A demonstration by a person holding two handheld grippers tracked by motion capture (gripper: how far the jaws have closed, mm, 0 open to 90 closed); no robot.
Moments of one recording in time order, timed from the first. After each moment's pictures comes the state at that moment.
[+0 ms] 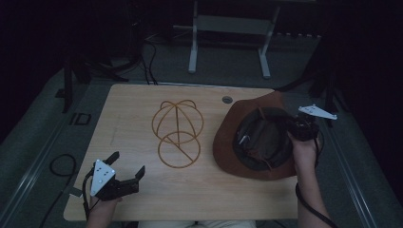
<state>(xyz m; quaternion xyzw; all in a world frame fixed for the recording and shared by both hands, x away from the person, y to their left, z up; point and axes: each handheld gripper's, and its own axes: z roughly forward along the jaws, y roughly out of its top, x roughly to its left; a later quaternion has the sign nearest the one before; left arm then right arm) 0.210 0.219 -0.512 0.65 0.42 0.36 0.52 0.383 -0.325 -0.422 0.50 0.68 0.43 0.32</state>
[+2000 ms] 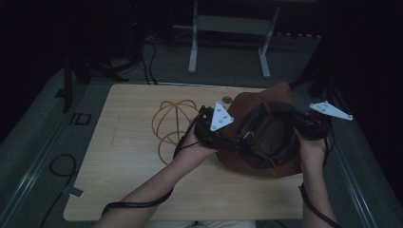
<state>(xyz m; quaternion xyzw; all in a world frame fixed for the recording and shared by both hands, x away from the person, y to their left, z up) 0.314 -0.022 -0.373 0.79 0.23 0.26 0.51 0.358 -0.325 -0.386 0.47 0.66 0.47 0.34</state>
